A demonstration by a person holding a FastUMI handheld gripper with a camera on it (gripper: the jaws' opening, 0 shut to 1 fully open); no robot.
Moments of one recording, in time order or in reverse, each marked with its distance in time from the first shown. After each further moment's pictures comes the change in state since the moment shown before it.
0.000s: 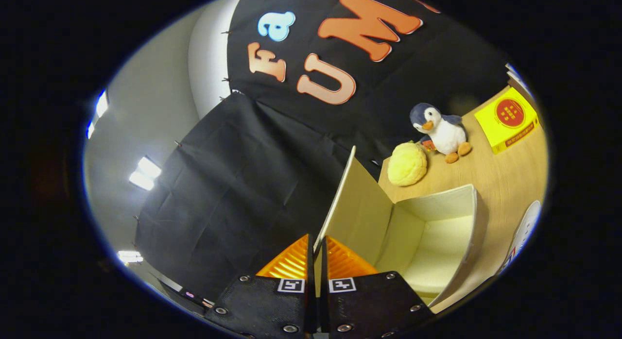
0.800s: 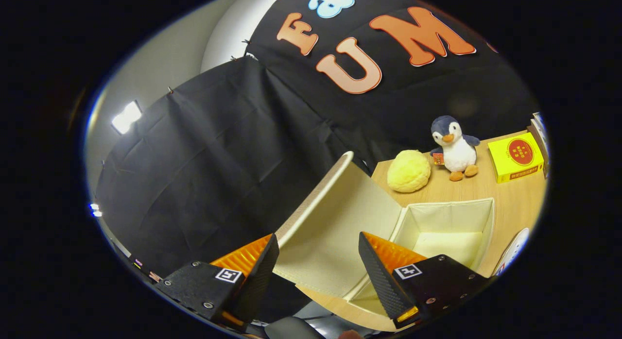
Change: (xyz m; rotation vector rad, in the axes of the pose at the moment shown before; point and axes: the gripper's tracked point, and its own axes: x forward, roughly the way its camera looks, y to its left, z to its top) arm 0.053 0.009 -0.050 -0.230 0.054 -0.164
